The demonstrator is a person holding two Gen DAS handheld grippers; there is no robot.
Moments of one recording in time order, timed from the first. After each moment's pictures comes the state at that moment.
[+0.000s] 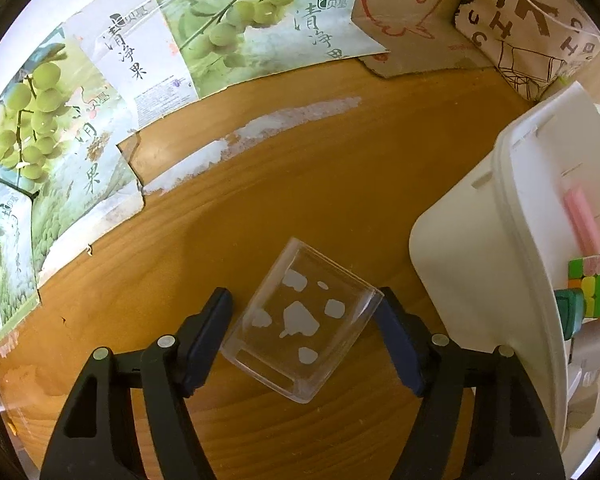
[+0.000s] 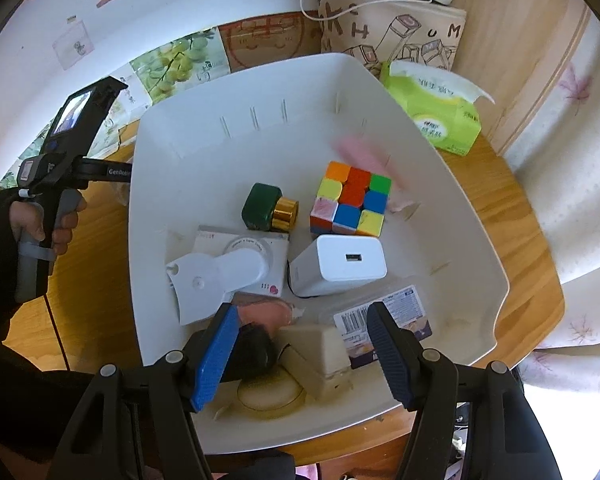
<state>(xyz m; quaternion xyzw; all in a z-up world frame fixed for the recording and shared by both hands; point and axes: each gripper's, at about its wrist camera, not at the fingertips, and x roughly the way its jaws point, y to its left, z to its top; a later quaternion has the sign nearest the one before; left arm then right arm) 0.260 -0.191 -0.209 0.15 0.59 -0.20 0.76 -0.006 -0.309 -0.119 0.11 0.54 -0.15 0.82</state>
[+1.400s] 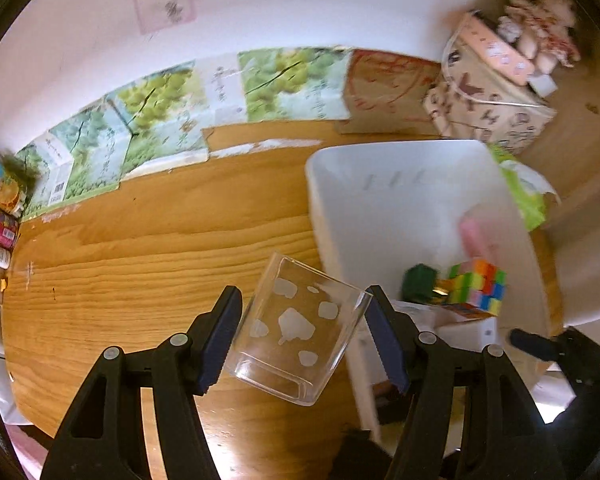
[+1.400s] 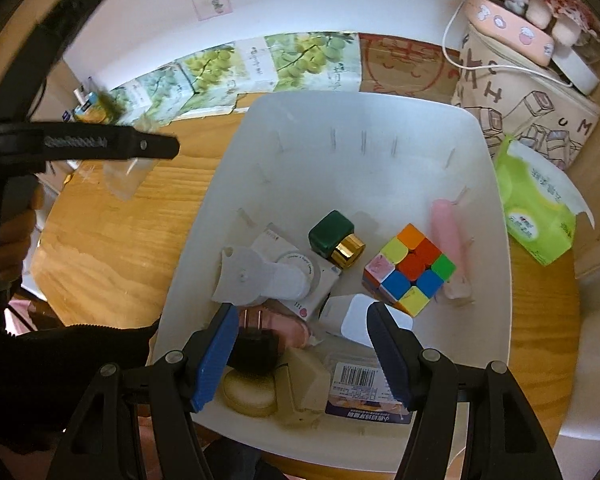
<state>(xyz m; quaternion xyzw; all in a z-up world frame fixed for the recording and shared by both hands) 0.121 -0.205 -0.071 0.04 0.55 -0.11 0.83 0.017 -0.331 -0.107 0.00 0.54 0.10 0.84</state>
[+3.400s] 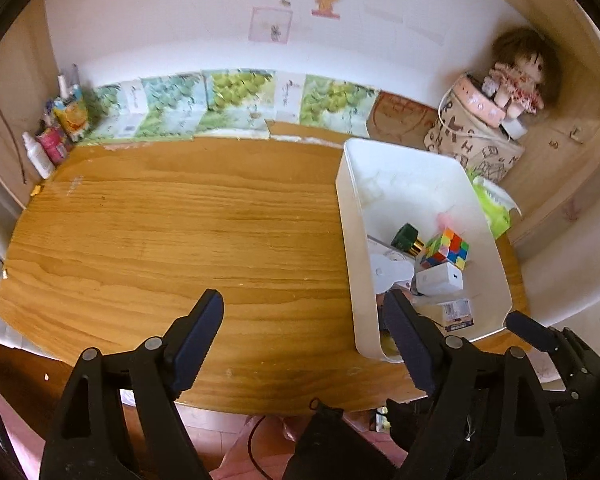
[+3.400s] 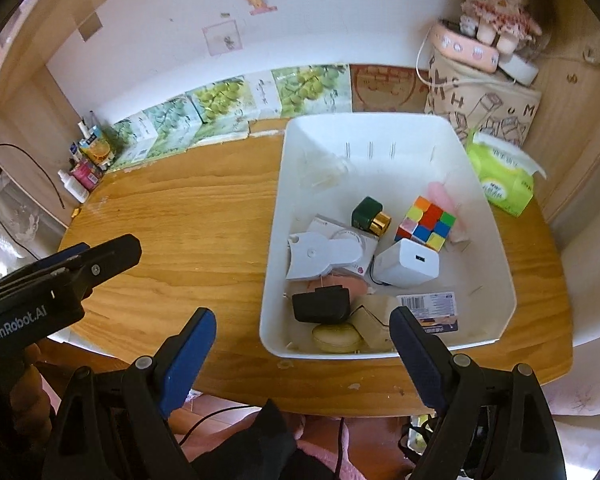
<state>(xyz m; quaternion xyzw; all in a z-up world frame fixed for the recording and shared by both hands) -0.032 -0.127 -0.027 -0.06 0.48 -0.05 0.87 -0.073 -0.255 -0.053 0.05 0.49 0.01 0.87</state>
